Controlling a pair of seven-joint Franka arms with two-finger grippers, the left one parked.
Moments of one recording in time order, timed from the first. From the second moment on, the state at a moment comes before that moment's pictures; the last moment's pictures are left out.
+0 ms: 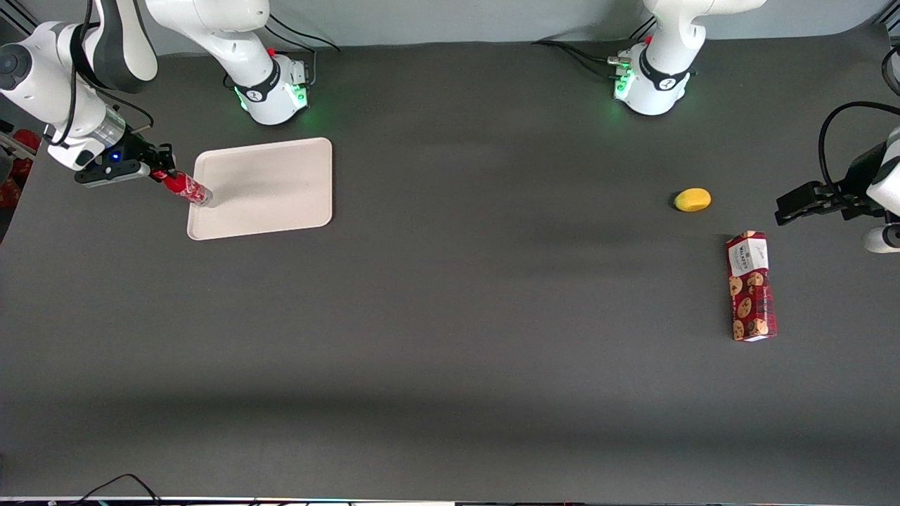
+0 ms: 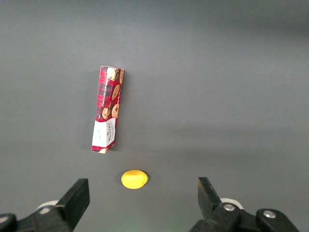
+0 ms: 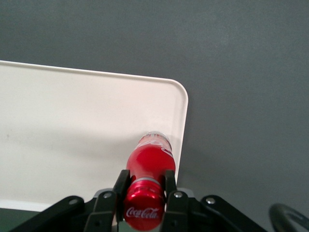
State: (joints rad) arm -0.07 -0.48 -0.34 -2.77 -0.23 2.27 -0.40
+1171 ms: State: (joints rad) arm -0.07 -0.41 -0.38 -2.77 -0.23 2.34 -0.40
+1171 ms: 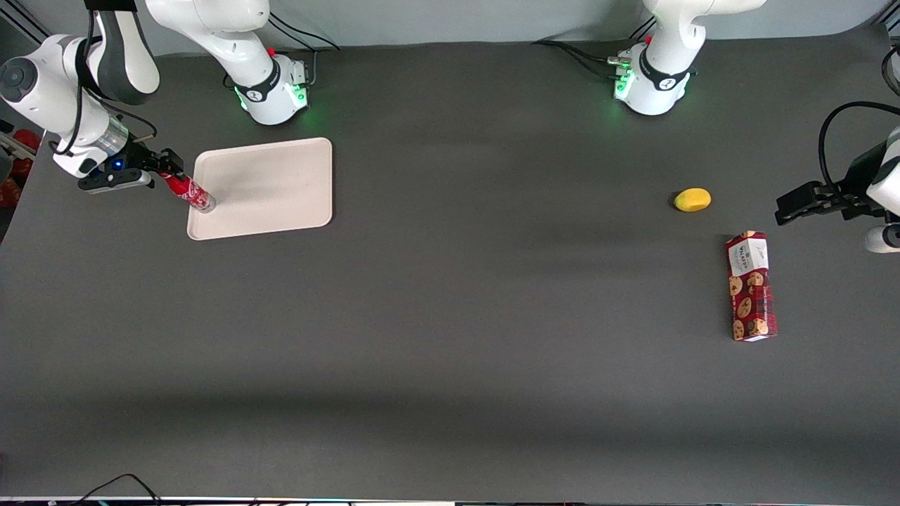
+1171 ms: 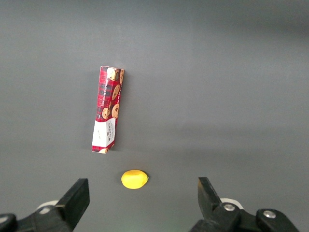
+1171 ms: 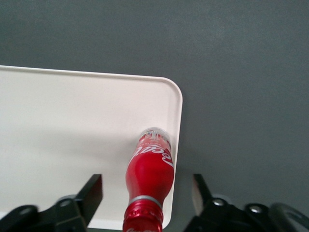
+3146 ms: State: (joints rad) arm -0.01 0.04 0.04 -1.60 -0.01 1.72 0.05
